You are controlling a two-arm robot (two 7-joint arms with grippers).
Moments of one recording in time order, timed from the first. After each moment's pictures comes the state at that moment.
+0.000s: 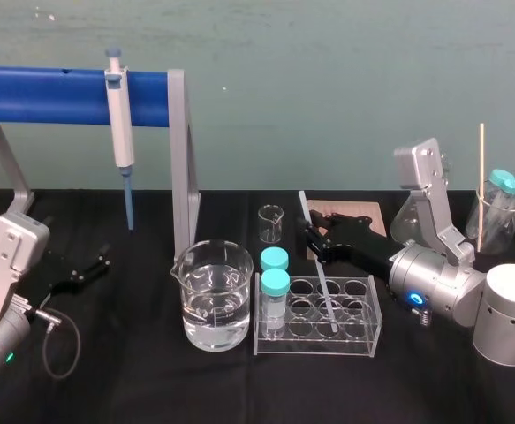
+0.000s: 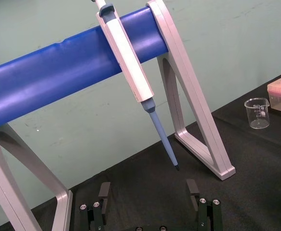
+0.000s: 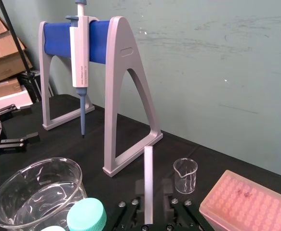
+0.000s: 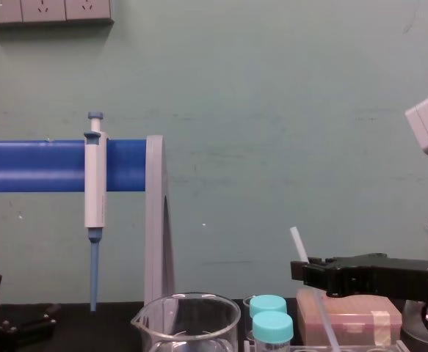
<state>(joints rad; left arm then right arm) -0.20 0.60 0.45 -1.41 -0.25 -0.12 0.03 0.41 0.39 -0.45 -1.34 0.47 0.18 0.40</state>
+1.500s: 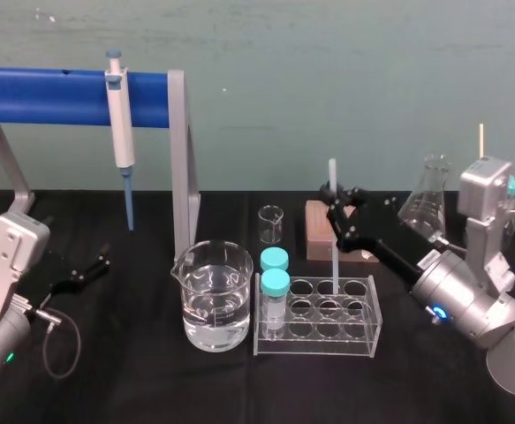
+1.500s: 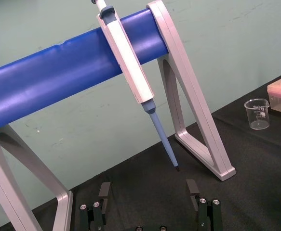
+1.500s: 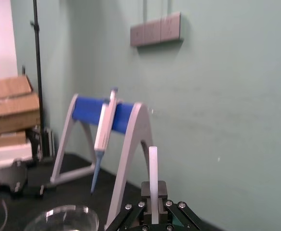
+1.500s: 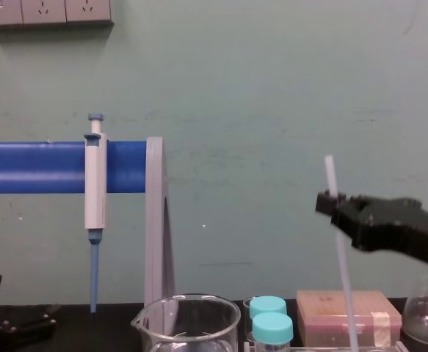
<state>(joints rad) -0.20 0.60 0.45 -1.41 -0.25 -0.12 0.03 0.27 0.38 -0.34 -1.42 0.44 -0.21 0.47</state>
